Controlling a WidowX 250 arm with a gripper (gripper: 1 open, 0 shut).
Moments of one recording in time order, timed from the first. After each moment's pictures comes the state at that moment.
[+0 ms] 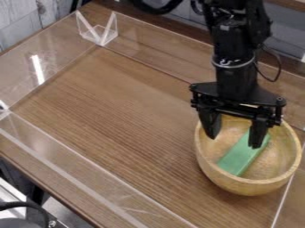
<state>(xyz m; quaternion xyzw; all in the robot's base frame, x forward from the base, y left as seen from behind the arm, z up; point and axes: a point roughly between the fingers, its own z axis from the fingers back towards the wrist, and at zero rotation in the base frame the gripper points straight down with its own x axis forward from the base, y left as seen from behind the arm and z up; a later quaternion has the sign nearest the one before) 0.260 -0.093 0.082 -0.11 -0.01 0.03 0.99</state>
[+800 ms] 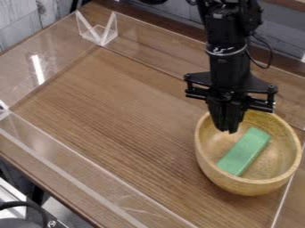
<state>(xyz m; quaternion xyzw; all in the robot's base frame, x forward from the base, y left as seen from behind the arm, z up) 0.269 -0.078 0.085 -0.11 -0.01 0.04 0.99</state>
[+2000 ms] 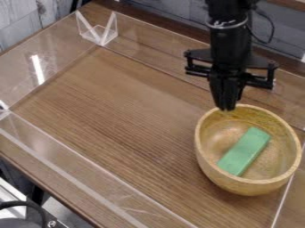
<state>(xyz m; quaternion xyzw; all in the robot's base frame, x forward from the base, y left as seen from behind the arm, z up) 0.283 -0.069 0.107 -0.10 -0.02 0.03 0.99</state>
